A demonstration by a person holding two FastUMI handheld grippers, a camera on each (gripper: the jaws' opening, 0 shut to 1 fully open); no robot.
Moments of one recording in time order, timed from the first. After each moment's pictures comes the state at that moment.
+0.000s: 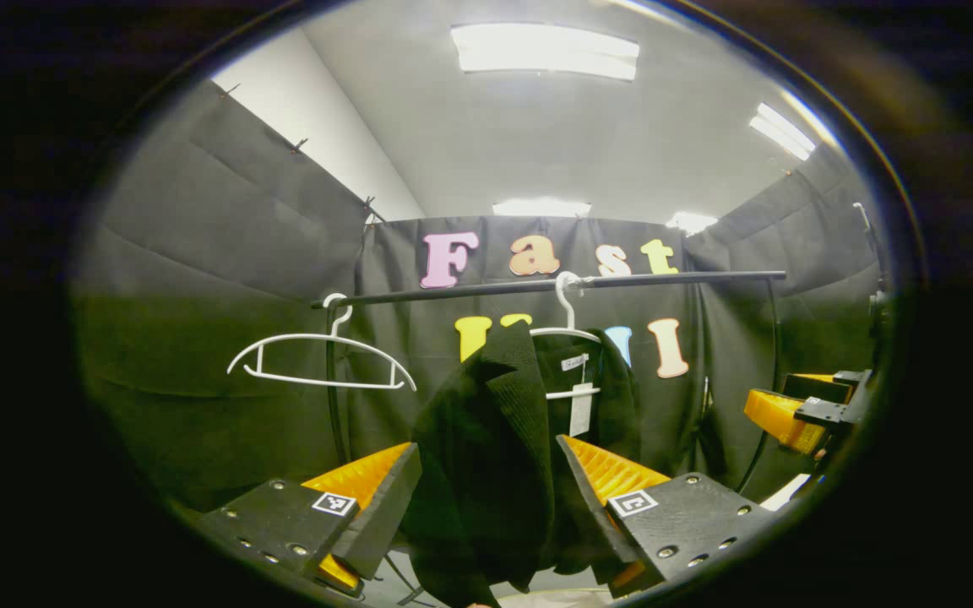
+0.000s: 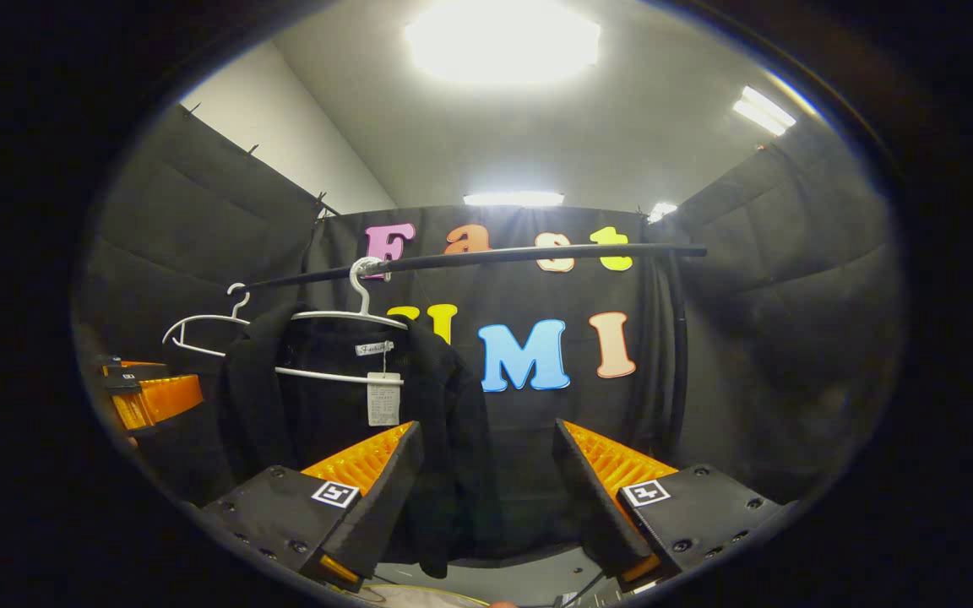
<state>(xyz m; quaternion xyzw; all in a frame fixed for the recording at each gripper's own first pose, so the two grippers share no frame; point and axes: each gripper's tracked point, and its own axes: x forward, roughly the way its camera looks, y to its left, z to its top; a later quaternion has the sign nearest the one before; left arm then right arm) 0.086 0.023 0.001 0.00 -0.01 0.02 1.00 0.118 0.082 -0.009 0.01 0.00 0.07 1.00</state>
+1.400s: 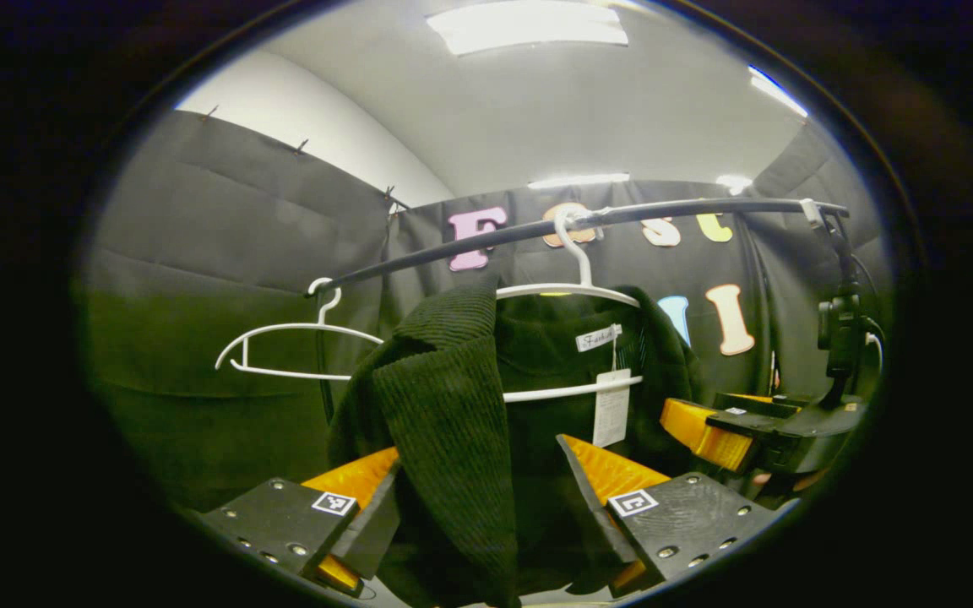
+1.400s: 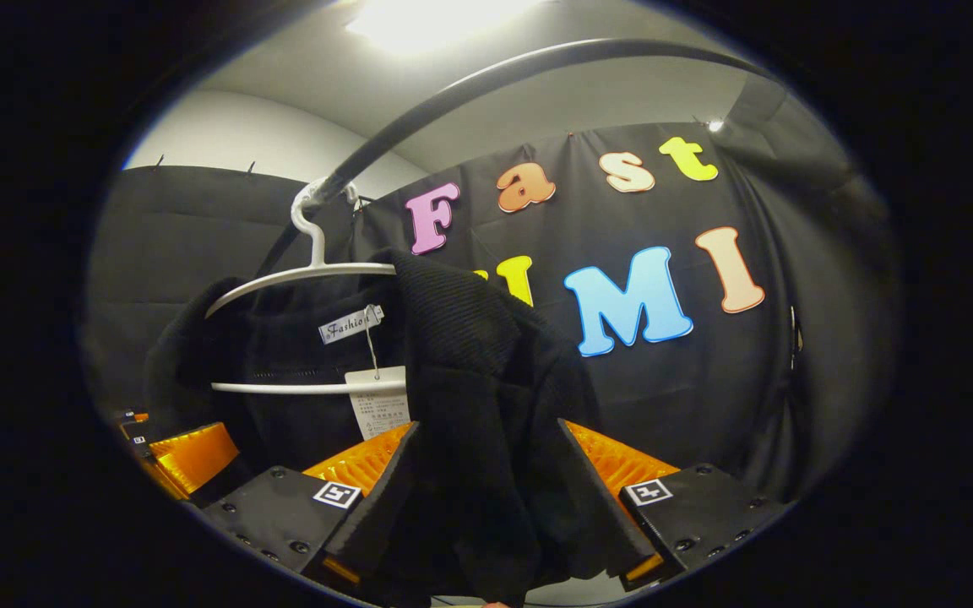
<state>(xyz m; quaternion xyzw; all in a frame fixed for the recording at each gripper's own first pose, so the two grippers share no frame) 0.212 -0.021 -0.045 0.05 0.02 0.12 0.99 0.302 0.172 -0.074 0.11 0.07 0.23 0.96</state>
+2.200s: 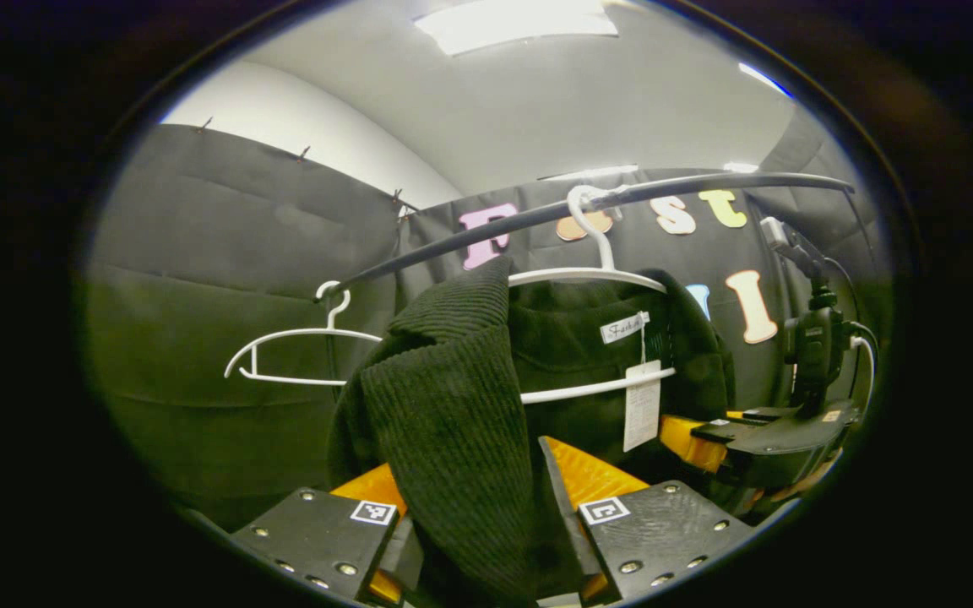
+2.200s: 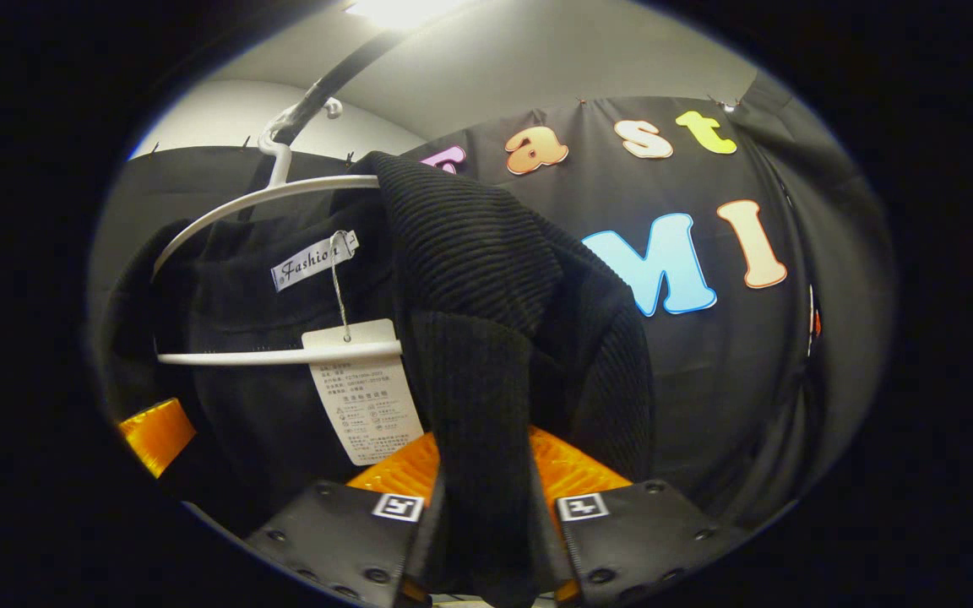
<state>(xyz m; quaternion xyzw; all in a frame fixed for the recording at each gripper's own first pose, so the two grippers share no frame) 0.233 -0.009 -0.051 0.07 0.02 0.14 0.99 0.337 0.201 -0.102 0.07 0.10 0.22 0.97</state>
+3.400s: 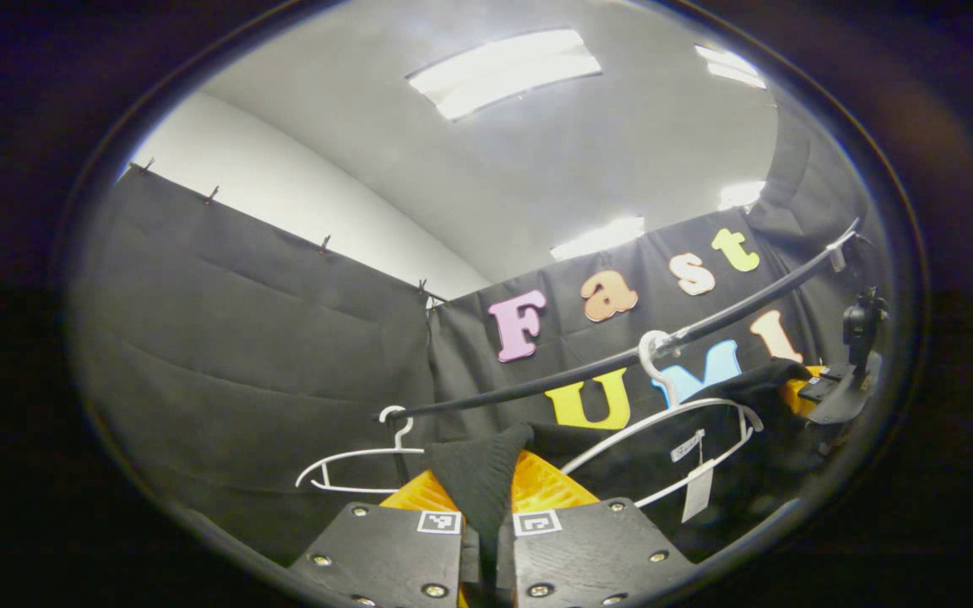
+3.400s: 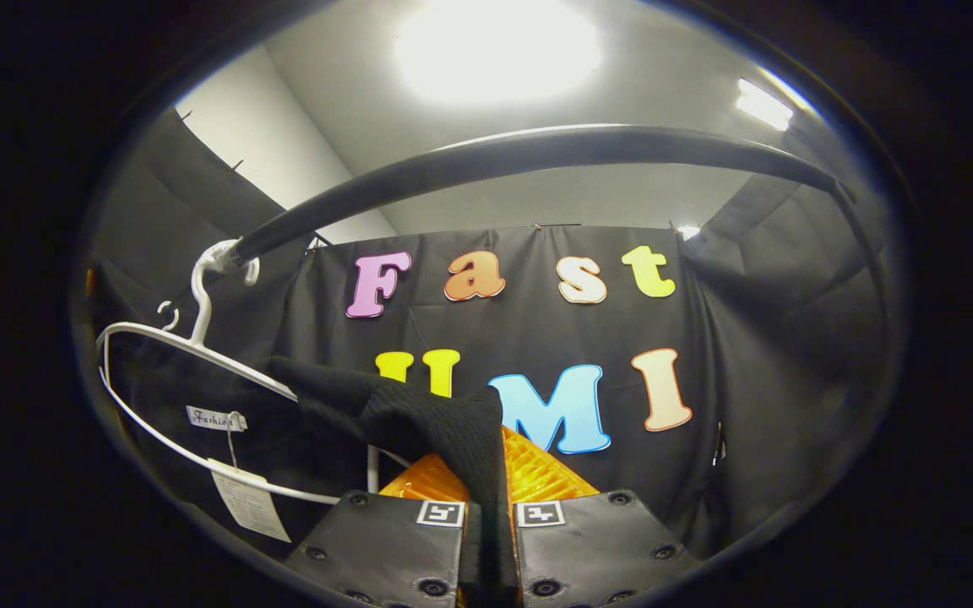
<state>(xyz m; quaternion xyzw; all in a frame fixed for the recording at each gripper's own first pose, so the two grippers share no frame) 0.191 0.044 0.106 0.14 -0.12 0.17 0.97 0.376 0.085 0.021 0.02 -0.09 0.09 0.99</state>
